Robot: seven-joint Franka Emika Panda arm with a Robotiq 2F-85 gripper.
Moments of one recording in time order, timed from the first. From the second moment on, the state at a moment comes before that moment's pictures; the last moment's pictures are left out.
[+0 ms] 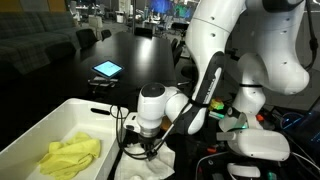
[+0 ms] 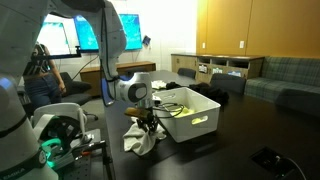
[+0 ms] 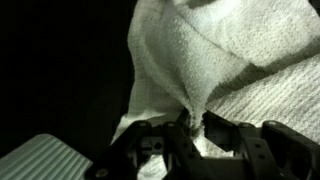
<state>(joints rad) 0.39 0.51 -0.01 -2.40 -0.23 2.89 -0.07</state>
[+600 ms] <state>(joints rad) 0.53 0.26 -0.29 -2.57 -0.42 2.86 0.45</state>
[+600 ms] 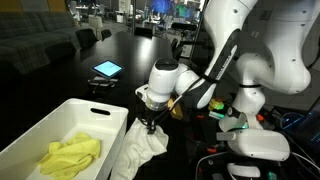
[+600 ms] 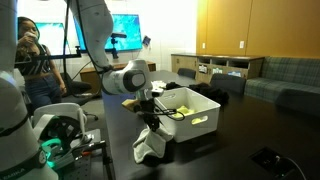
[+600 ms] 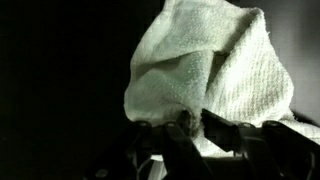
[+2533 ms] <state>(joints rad) 0.35 0.17 0.10 -2.38 -0.58 2.38 0.70</state>
